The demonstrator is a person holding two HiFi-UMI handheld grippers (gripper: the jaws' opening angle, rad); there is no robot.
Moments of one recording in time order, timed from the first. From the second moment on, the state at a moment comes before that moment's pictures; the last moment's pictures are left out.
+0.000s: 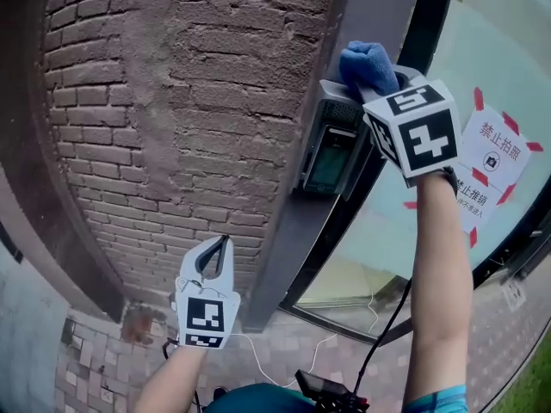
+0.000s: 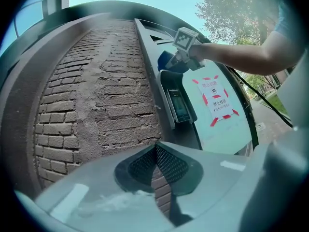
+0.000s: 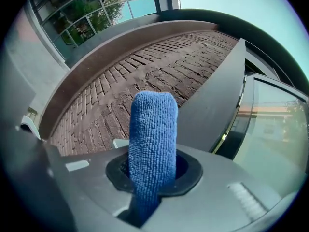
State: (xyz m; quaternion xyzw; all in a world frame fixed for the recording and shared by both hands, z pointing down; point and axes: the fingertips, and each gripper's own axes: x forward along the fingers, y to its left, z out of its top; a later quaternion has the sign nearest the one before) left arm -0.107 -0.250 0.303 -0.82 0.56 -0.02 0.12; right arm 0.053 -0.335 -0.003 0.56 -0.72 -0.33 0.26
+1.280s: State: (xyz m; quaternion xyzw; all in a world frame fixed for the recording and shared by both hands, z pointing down) left arm -0.103 -0.243 0.387 -0.83 0.55 -0.05 0.05; right arm -0.067 -0.349 0.222 0.42 -0.55 -0.55 0.47
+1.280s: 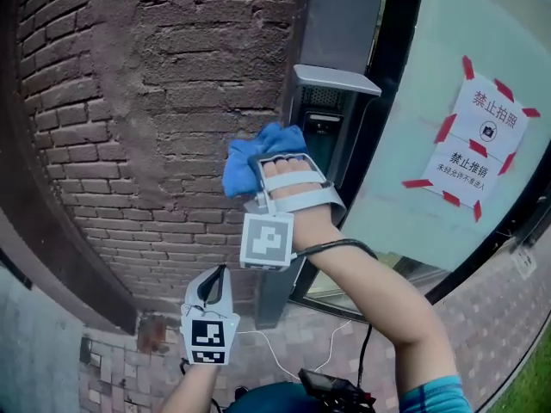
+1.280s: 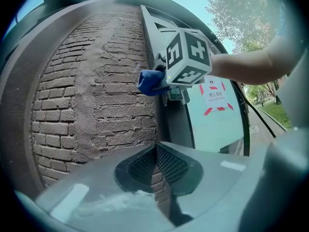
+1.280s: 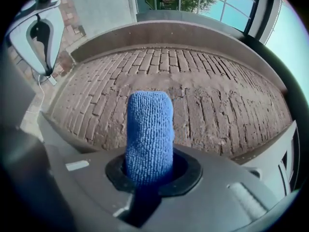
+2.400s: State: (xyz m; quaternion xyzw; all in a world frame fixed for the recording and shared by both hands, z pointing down) left arm -0.047 -0.240 0.414 -0.86 0.51 -0.08 0.06; right arm 0.054 -0.321 0.139 0.55 -0.54 -0.54 0.34
